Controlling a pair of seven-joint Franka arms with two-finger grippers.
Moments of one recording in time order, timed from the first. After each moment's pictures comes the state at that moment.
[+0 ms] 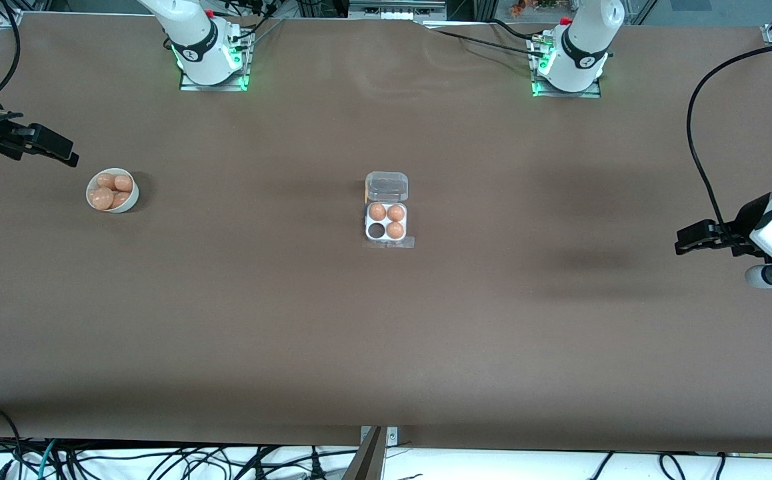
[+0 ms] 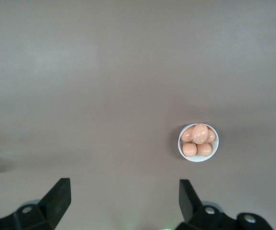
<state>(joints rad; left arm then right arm) 0.00 0.35 0.02 -1.32 -0.01 1.64 0.01 0.02 0.01 -0.04 -1.62 0.00 1.55 0.10</state>
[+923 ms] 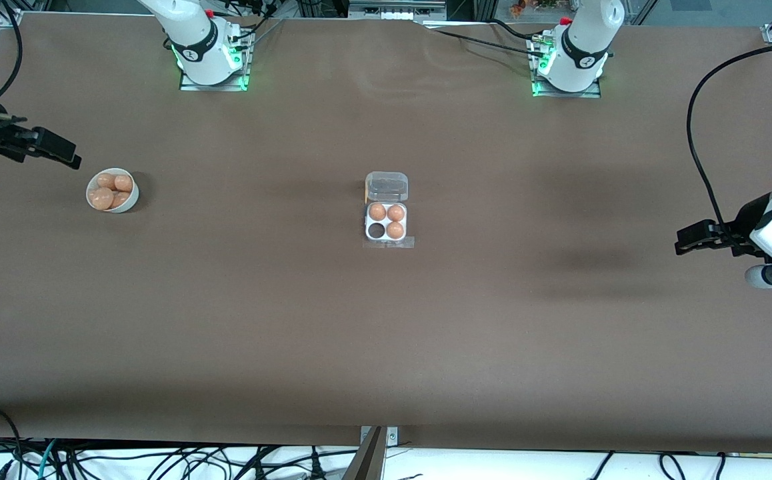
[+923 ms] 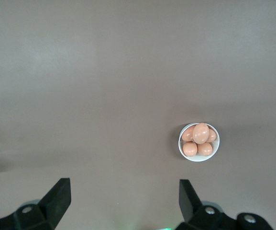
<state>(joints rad) 0.00 0.35 0.02 -1.32 -0.01 1.64 0.01 0.01 0.04 -0.04 -1.62 0.00 1.56 0.10</state>
